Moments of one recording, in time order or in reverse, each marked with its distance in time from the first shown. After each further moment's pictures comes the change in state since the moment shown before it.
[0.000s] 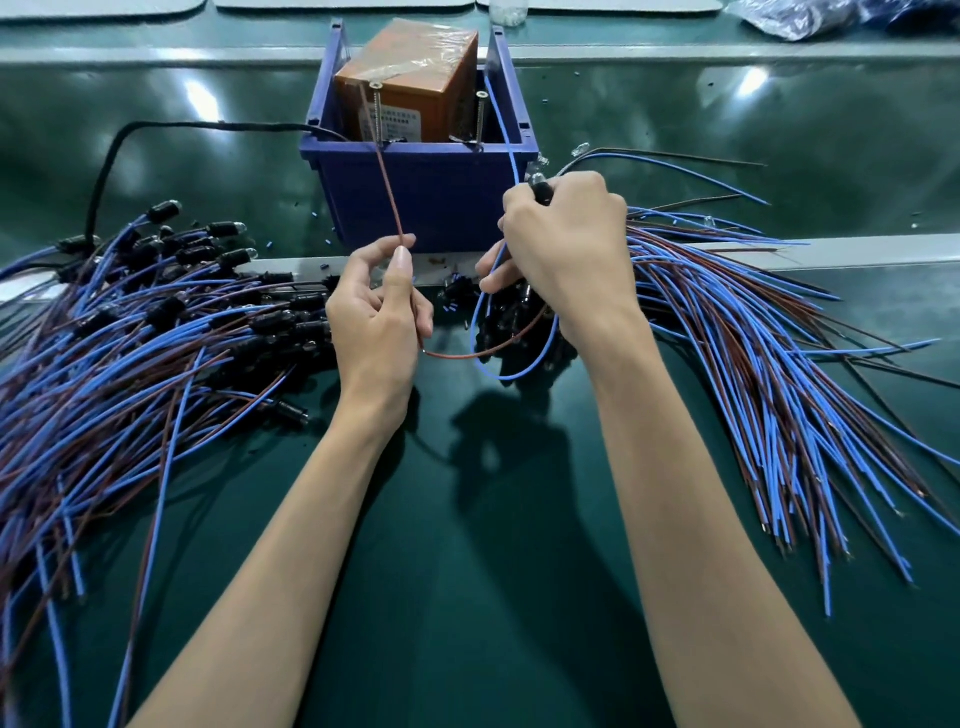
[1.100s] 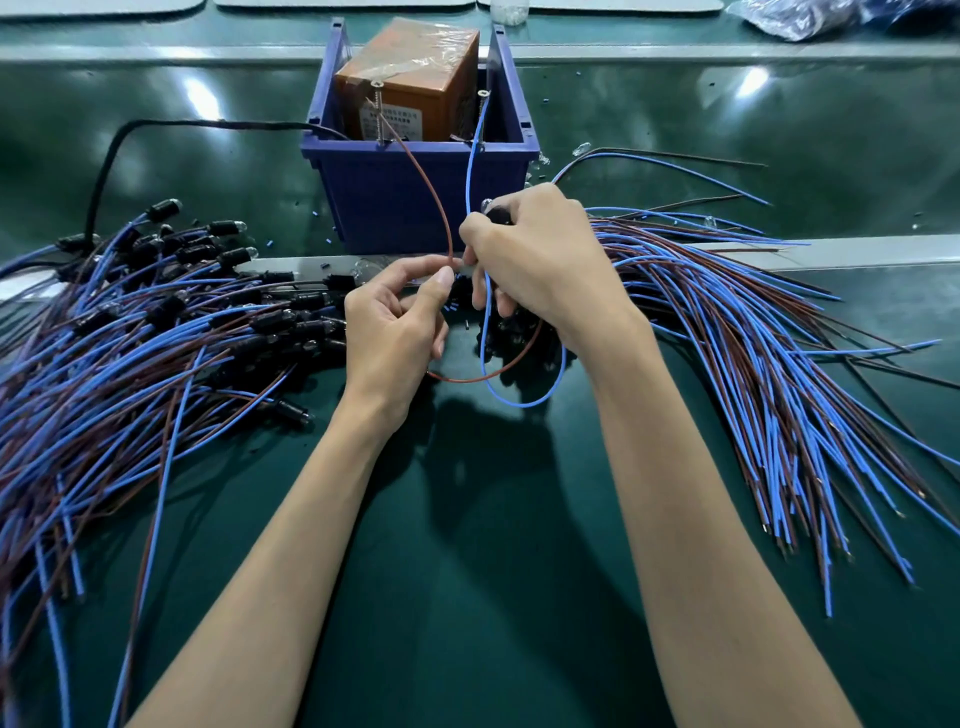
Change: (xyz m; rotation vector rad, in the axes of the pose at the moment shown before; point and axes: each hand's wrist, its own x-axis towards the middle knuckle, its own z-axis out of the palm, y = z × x) left_hand -0.006 0.003 0.000 0.011 -0.176 -0.038; right_hand -0.007 -0.005 0.002 -0.156 -0.205 -0.091
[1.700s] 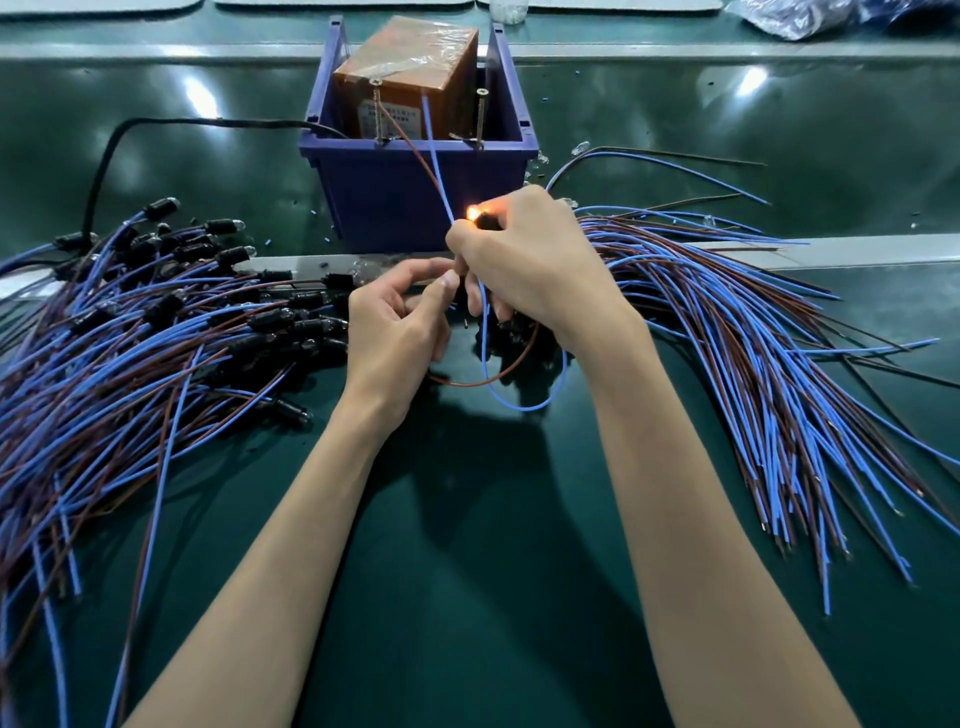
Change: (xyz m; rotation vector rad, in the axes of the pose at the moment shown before) left_hand 0.000 -0.003 -0.001 0.007 -0.066 0.031; right_hand 0.000 -0.001 0.002 -0.050 -0.040 -0.027
